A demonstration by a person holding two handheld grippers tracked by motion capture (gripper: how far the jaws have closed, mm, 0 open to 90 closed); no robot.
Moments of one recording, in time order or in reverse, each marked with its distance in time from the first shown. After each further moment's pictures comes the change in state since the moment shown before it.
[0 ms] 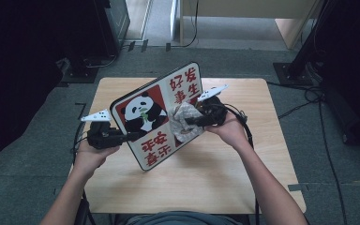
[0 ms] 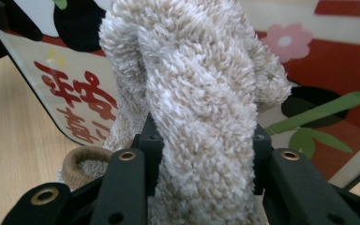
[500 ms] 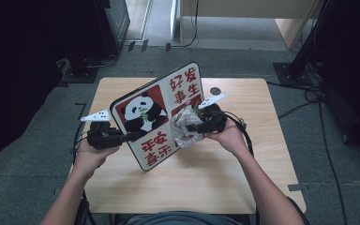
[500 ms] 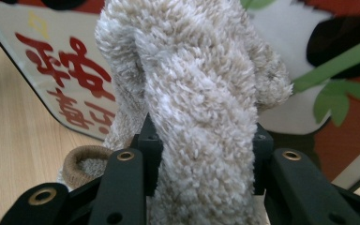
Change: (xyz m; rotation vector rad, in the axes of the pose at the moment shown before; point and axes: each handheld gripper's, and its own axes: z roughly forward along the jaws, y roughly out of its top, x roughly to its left) left arm 0.000 0.000 0.000 -0.002 -0.004 0.001; right arm -0.002 -0.025 0.015 0.023 0.012 0.035
